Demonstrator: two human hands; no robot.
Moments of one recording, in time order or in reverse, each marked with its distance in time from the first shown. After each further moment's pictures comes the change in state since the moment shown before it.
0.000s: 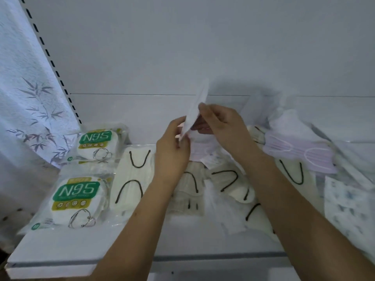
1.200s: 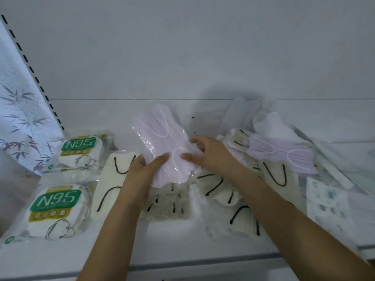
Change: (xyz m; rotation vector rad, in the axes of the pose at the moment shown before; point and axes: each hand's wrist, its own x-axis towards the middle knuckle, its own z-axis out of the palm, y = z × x) left_hand -0.025 -0.014 -0.019 -0.487 -0.109 -0.512; right_hand -0.015 0.054 -0.019 -0.443 -0.297 0.112
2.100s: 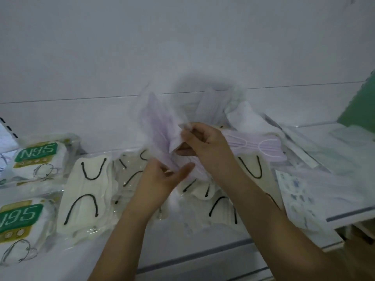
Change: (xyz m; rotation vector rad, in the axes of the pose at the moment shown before) left_hand -0.021 -0.011 0.065 0.331 -0.315 0.327; right_hand -0.046 -0.019 -0.026 0.735 0.309 0.020
